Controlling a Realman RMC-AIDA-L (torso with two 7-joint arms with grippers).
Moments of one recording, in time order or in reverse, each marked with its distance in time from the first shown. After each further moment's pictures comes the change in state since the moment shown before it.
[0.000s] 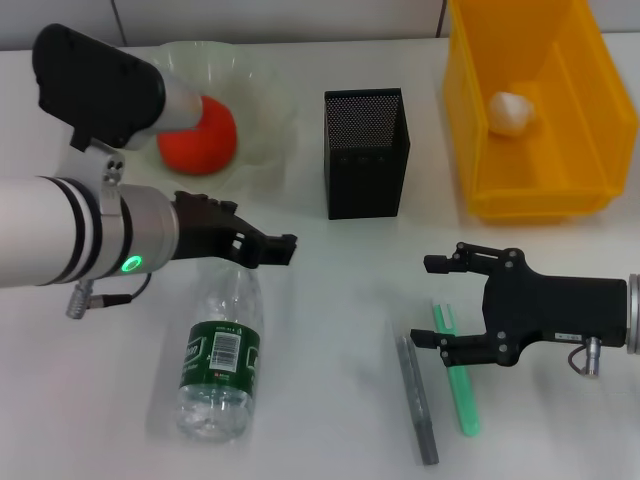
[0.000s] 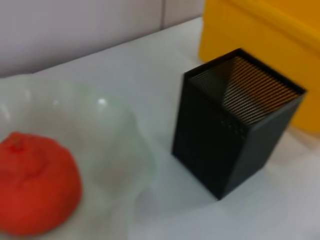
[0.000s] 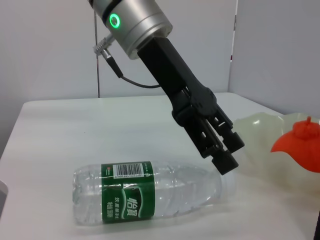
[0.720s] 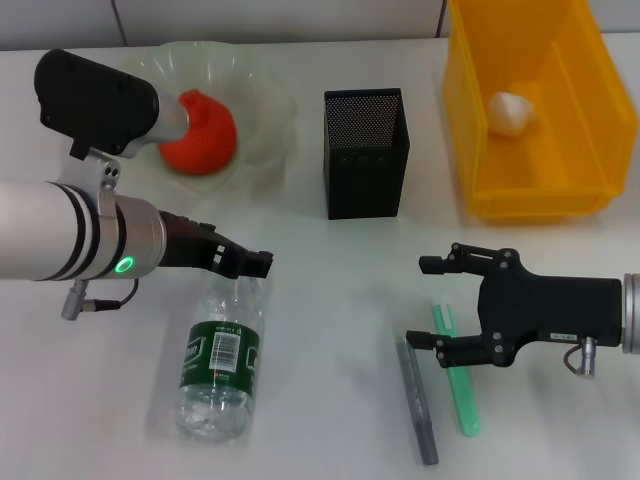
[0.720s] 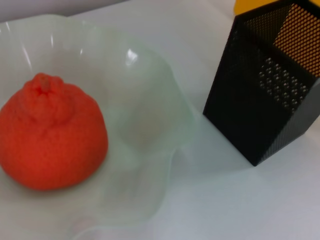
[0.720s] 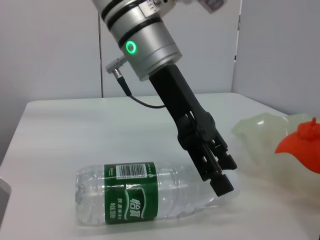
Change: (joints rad) left arm -0.081 0.000 -0.055 -0.181 -0.006 -0.001 -0.001; right arm 0.009 0.002 -0.003 0.005 -0.005 0.001 -0.001
